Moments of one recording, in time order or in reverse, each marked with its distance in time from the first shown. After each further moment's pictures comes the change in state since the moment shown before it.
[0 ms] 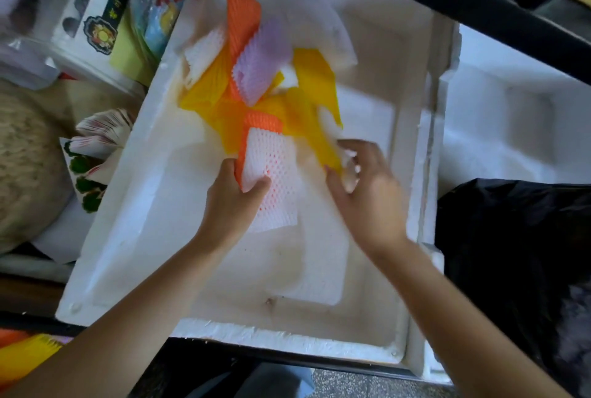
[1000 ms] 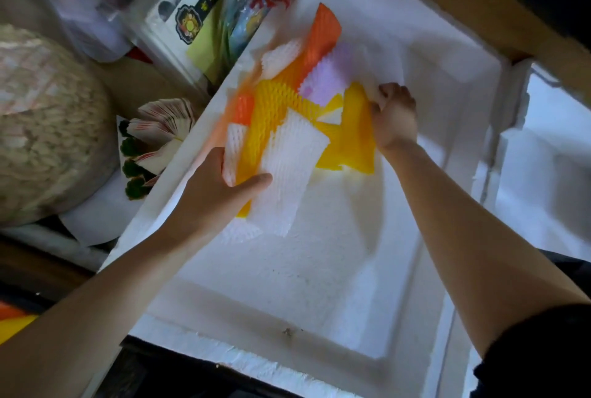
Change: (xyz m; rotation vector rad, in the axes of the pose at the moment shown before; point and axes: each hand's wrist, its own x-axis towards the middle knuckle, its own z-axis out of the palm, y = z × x) left_hand 0.015 -0.022 -0.066 -0.241 0.070 0.041; right_hand 0.176 0.026 0.094 -0.361 -0.181 0.002
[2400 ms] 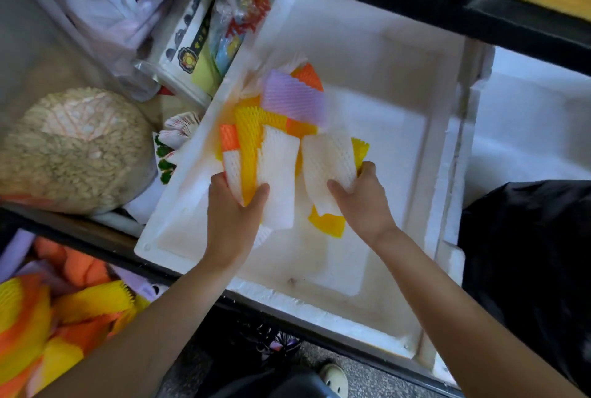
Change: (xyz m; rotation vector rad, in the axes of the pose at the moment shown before) left_hand -0.090 0.016 0.042 0.140 0.285 0.003; right_hand -0.199 -0.008 -0.051 0.626 -0.279 0.291
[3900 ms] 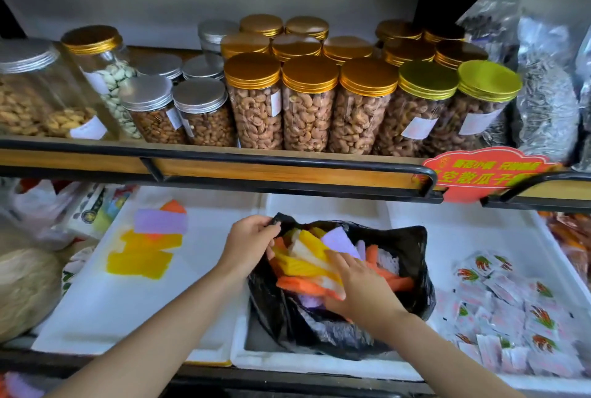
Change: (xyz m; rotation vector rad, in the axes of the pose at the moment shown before) left_hand -0.261 0.249 0.143 0.032 -0.486 0.273; right_hand -0.200 0.156 -0.333 -0.515 0.096 -0.434
